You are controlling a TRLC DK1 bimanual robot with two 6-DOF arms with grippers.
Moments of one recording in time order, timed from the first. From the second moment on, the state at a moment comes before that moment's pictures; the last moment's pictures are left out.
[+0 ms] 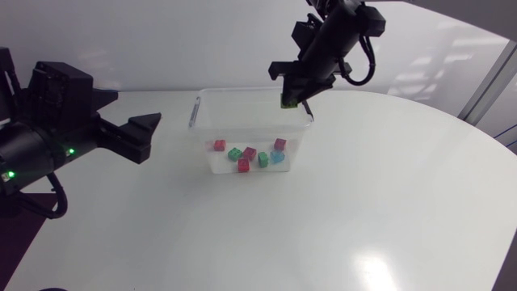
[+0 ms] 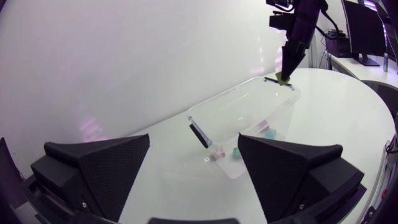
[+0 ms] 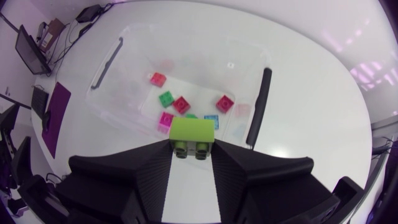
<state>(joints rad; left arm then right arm) -0.39 0.91 0.71 -0.10 -0.15 0.28 0.42 2.05 2.10 -1.15 -0.13 0.08</state>
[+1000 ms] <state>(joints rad) -0.22 0.76 0.68 -0.10 -0.16 0.28 0.46 1.80 1.80 -0.72 0.08 0.07</state>
